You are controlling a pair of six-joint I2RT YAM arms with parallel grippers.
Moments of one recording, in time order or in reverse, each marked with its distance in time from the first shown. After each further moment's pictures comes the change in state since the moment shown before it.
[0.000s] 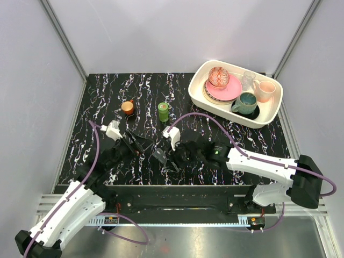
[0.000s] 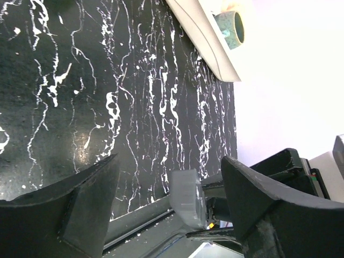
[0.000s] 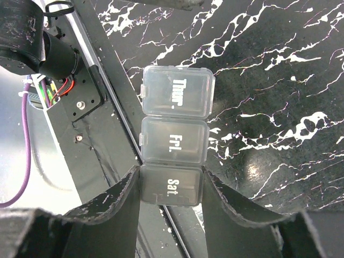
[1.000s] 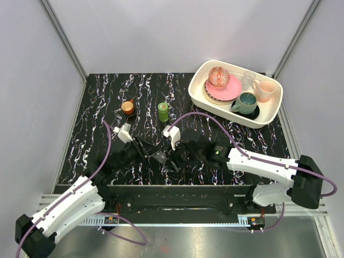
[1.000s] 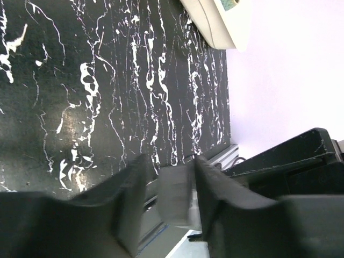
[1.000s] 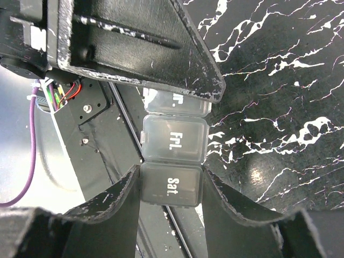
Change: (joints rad) left arm -0.127 0.086 -0.074 0.161 0.021 -0.054; right arm 0.000 -0.006 0.000 0.020 -0.010 0.013
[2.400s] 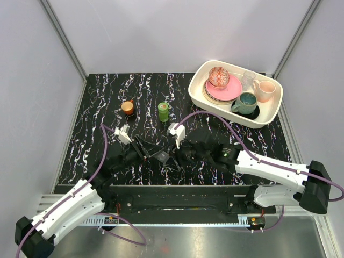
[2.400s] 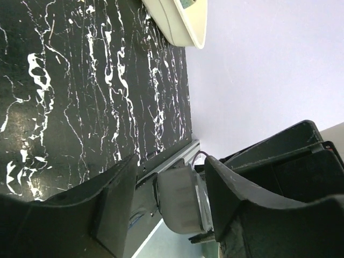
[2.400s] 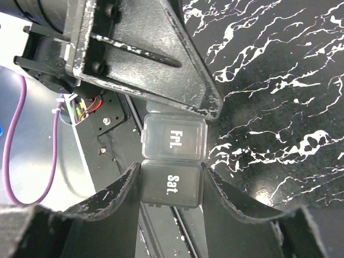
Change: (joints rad) left arm -0.024 -0.059 -0.071 0.136 0.047 -0.139; right arm 0.000 -0.097 -0.032 0.052 -0.014 0.029
